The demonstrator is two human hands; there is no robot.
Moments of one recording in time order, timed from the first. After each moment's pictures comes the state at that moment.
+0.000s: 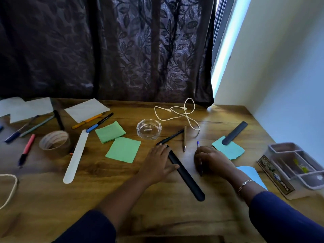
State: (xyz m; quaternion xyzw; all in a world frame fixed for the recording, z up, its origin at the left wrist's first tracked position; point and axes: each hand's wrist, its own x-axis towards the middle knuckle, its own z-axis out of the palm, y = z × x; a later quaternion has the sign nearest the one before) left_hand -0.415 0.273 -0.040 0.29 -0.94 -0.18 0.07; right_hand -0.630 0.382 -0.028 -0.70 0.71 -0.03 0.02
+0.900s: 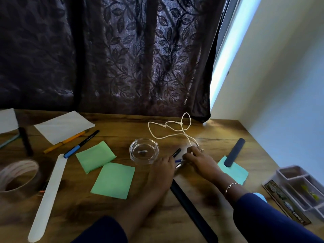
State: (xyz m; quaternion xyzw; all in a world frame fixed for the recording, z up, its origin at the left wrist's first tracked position) left_hand -0.478 0.221 -0.042 0.30 -0.94 -0.08 0.16; right_hand -0.636 0.297 -0.030 -0.67 0.73 -0.06 -0.06
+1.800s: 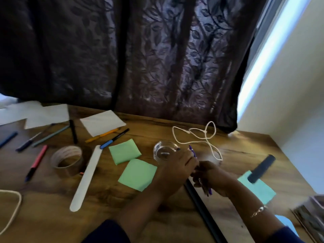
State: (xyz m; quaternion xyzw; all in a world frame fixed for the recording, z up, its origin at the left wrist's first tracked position) left_hand -0.434 0.216 -0.013 0.12 -0.92 0.02 0.38; right_hand -0.570 0.295 0.028 -0.40 0.68 -0.33 0.52
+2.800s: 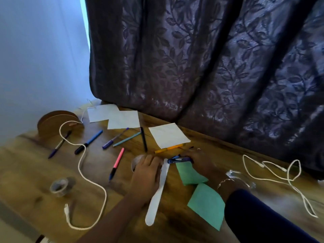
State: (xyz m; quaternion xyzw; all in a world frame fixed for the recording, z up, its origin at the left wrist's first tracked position) left_hand -0.199 0.123 -0.011 0.47 -0.81 -0.05 0.34; right_hand -0.429 0.065 -0.021 -0.80 0.59 -0.13 0.05
